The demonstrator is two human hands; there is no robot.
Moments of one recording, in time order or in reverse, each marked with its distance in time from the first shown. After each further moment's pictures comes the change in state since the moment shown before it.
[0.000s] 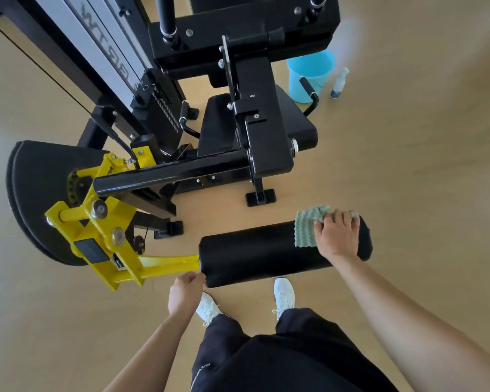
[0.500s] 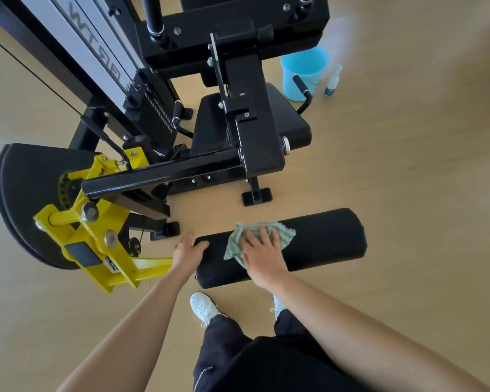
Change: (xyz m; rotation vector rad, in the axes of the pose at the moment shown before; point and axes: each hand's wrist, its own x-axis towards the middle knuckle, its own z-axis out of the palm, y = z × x) left_hand 0.062 0.058 0.002 0.038 -0.105 0.116; right_hand -0.072 -0.122 0.013 0.003 -0.156 -0.576
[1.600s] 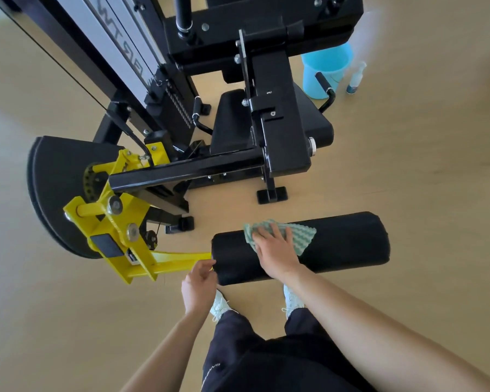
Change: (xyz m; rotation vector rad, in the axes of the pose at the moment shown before) left_hand -0.072 -0.049 0.014 -0.167 0.265 0.082; right_hand 0.020 -0.005 -0.005 0.158 -0.005 -0.009
